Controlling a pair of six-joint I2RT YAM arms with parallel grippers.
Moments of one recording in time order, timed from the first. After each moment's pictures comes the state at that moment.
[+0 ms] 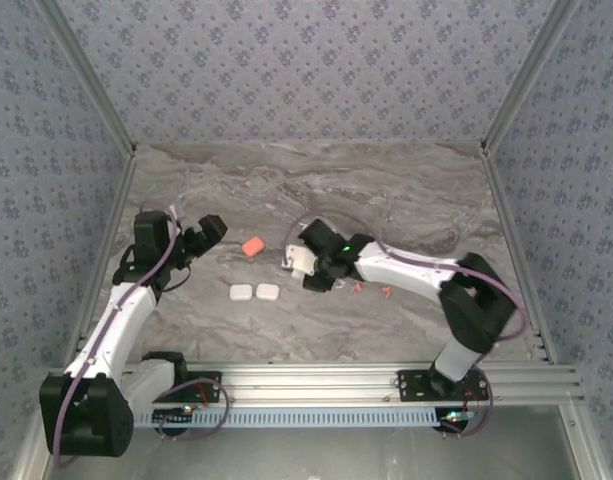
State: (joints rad) left arm -0.08 1.00 0.69 -0.30 0.40 -0.71; right arm 0.85 1.60 1.08 -0.49 -0.01 -0.52
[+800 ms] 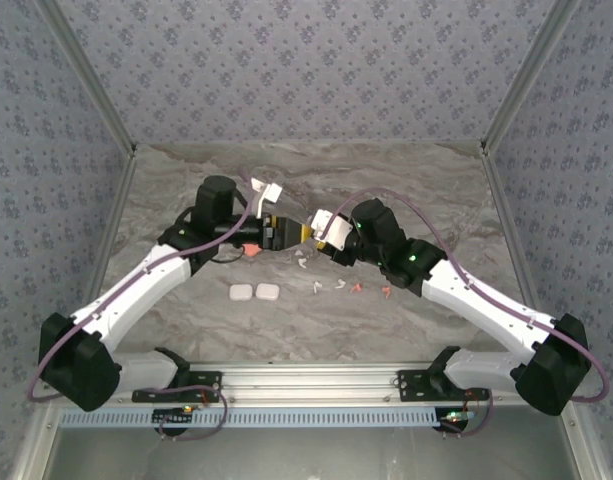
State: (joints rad) left arm -0.55 1.27 1.03 -0.22 0.79 -0.52; right arm 0.77 1.20 0.99 -0.32 -0.01 -0.57
